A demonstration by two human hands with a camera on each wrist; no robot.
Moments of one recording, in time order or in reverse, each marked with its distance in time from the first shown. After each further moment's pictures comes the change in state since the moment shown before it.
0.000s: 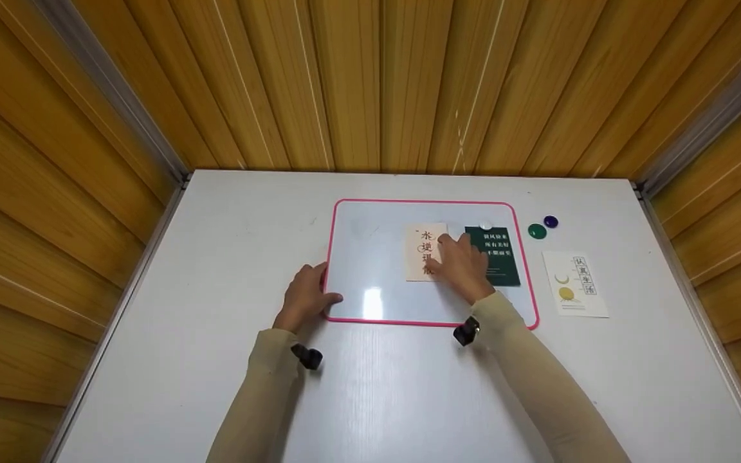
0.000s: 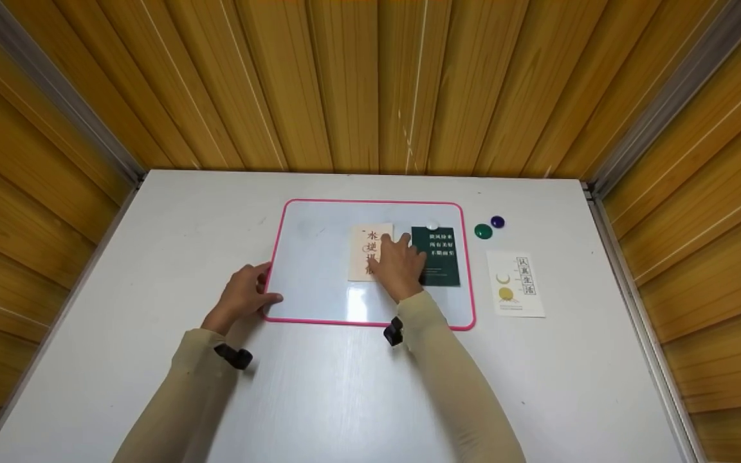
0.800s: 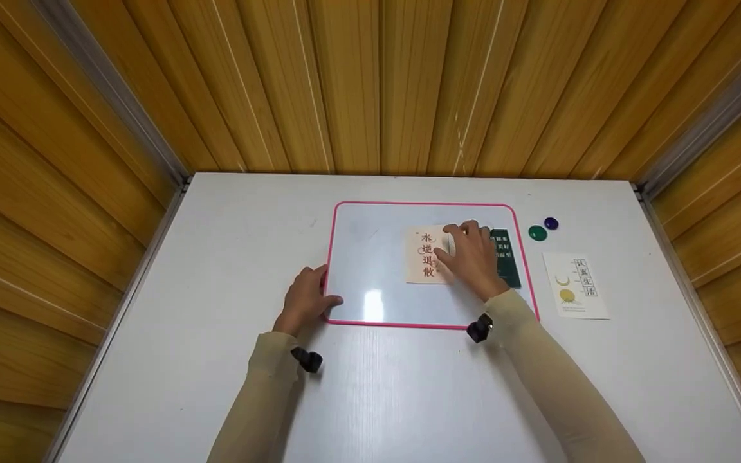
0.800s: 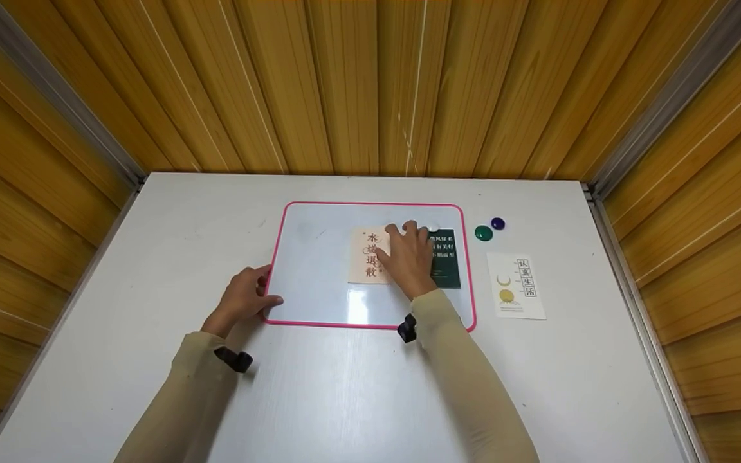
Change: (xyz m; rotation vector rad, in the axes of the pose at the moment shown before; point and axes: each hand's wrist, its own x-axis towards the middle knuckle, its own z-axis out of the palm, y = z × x) left_hand -0.001 0.001 0.000 0.003 0.016 0.002; right_hand 0.013 0.020 -0.010 -0.008 0.204 -0.143
